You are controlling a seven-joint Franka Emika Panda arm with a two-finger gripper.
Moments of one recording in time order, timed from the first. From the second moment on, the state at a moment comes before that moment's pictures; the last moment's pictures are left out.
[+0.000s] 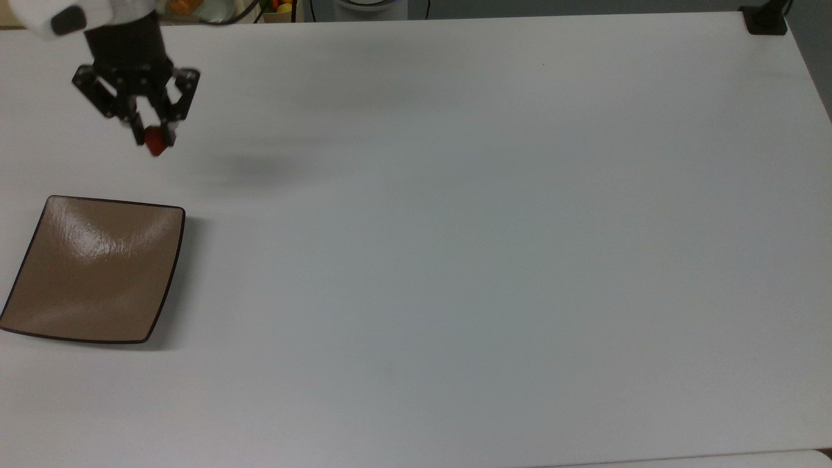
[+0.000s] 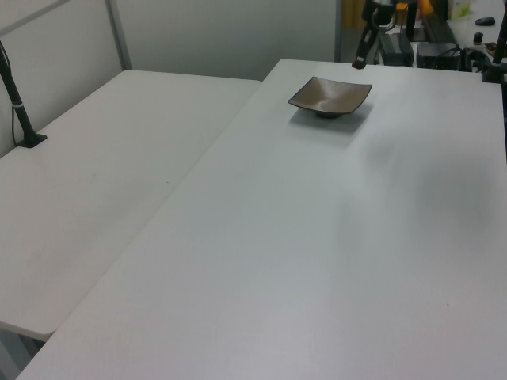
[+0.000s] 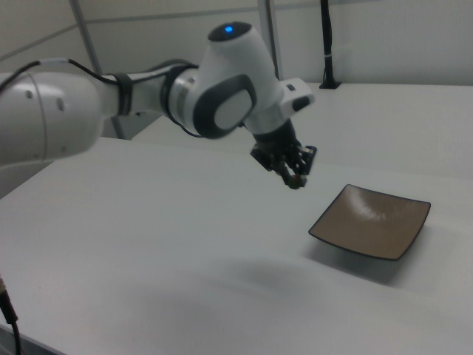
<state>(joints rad) -0.11 0.22 -0.17 -1.69 0.07 2.21 -0.40</state>
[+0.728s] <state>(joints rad) -0.19 0.48 -0.17 -1.68 0.11 2.67 -0.41</state>
